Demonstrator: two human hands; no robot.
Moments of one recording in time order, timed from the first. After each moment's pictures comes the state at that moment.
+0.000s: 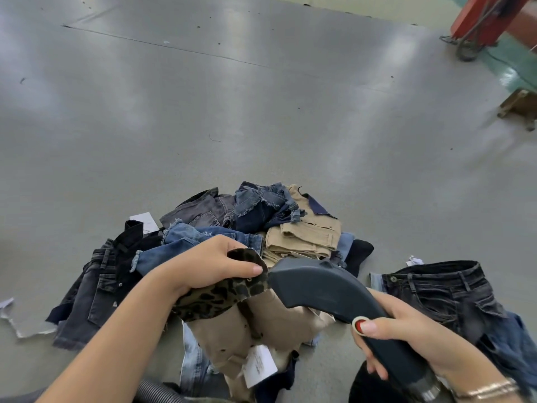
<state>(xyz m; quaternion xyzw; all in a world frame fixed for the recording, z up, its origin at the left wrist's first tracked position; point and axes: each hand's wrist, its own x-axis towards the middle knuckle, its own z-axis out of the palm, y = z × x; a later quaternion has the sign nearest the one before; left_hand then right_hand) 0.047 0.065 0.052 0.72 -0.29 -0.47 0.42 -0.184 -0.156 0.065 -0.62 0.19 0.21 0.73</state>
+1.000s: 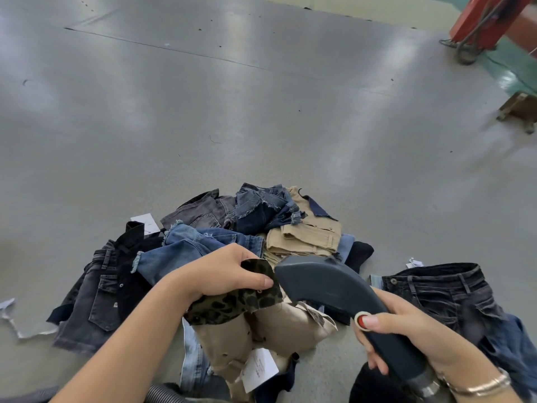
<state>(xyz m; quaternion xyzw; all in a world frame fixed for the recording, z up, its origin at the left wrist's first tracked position) 0.037 0.055 0.046 0.70 -0.33 -0.49 0.40 -0.183 -0.160 0.058 -0.60 0.18 0.19 0.75</state>
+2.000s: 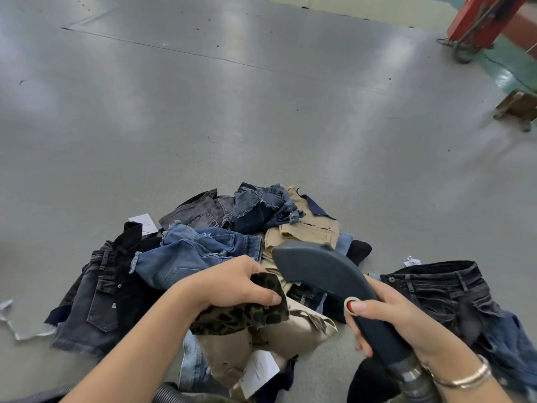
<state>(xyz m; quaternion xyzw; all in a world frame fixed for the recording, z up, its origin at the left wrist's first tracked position) 0.024 0.048 0.035 0.70 -0.35 -0.51 0.35 -0.175 -0.157 0.054 -0.62 0.19 0.14 0.74</state>
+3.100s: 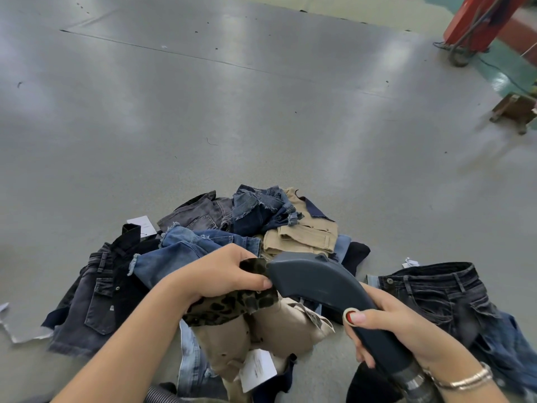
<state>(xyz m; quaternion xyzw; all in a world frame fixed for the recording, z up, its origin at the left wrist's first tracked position) 0.037 0.053 0.043 0.70 -0.32 -0.48 0.41 -0.177 -0.154 0.056 -0.62 0.18 0.17 0.75</state>
